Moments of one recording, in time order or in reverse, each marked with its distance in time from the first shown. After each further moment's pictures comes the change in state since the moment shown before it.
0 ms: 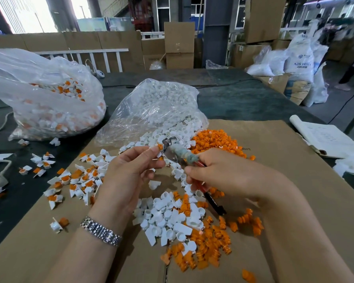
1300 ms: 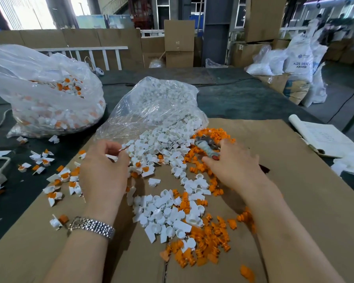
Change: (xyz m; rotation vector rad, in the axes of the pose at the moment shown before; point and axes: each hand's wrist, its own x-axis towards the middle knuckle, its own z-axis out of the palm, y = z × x) left_hand 0.007 0.002 -0.028 1.056 0.565 0.448; right_hand 0.036 0.047 0.012 -0.464 0.489 0.345
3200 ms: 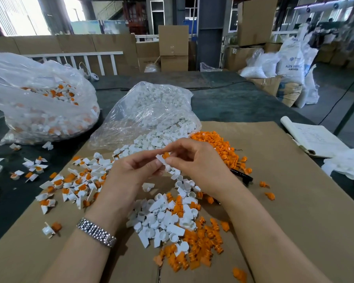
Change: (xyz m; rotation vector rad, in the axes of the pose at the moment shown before) left_hand -0.013 0.015 0.013 -0.710 -0.696 -0.131; right_hand -0.016 -0.027 0.000 0.960 -0.093 -0.457
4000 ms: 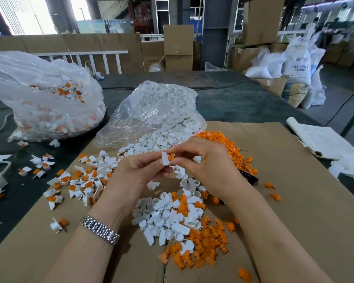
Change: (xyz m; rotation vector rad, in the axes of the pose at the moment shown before) left_hand 0.000 0.003 -0.002 -0.171 -0.080 -0.040; right_hand -0.002 -0.004 -0.003 -0.277 0.049 -0.245
